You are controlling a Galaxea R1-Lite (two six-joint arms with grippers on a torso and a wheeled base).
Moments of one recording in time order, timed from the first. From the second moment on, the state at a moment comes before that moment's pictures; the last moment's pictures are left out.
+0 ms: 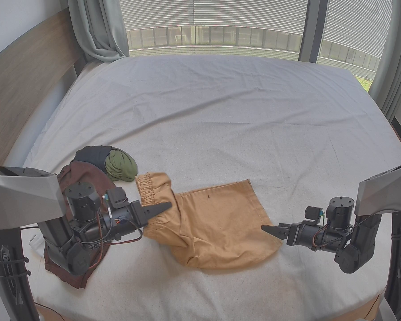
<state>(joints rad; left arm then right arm) -0.33 2.22 -0.55 -1.55 -0.63 -0.80 0.24 2.35 -0.41 -1.54 0.50 0.41</state>
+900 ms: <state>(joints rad) -0.53 2.43 -0.84 -1.54 -0.59 -0.87 0.18 2.34 -0.47 -1.54 0.49 0.43</state>
